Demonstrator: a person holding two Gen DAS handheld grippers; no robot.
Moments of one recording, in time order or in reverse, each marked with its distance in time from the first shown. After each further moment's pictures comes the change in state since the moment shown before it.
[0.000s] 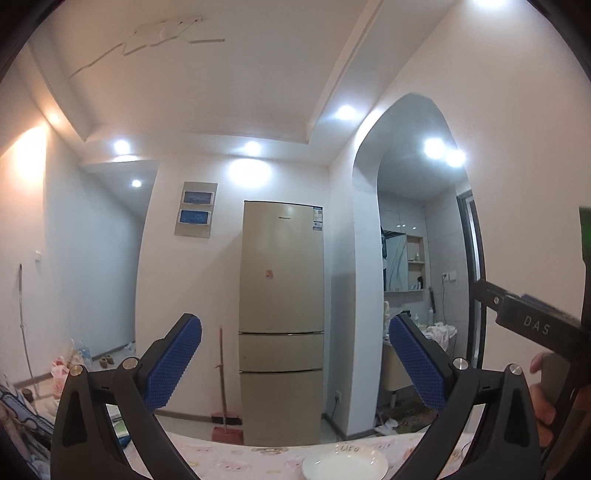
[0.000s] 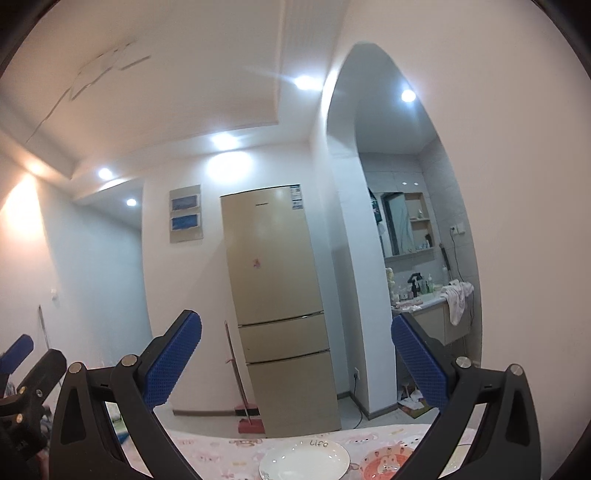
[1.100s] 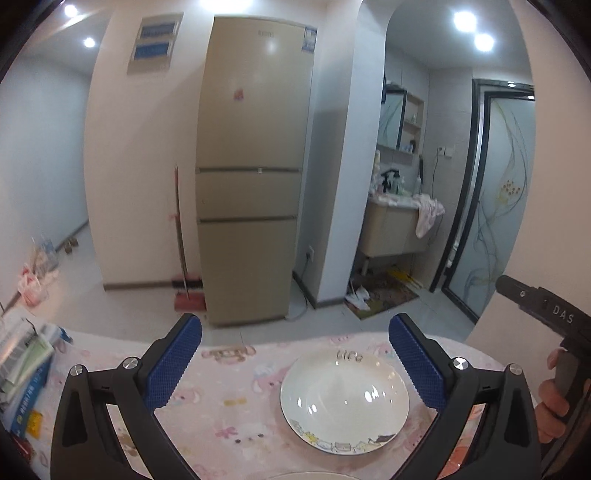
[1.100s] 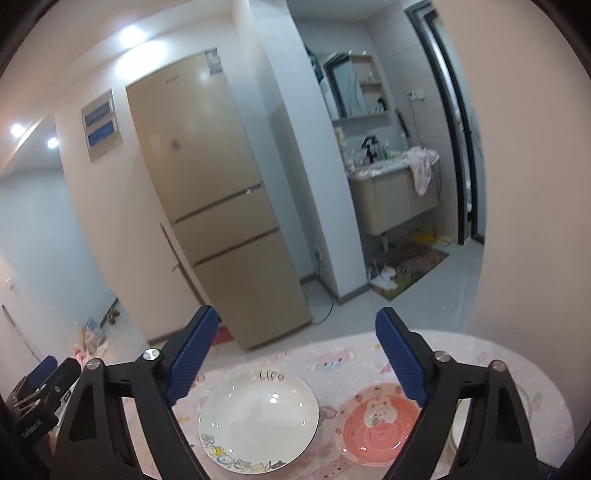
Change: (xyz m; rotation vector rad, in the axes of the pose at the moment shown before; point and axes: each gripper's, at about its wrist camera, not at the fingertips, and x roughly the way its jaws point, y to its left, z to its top) left arm 0.261 0.012 -0.170 -0.070 0.688 -0.126; right arm 0.208 -0.100 -0.134 0.146 0.555 -0.171
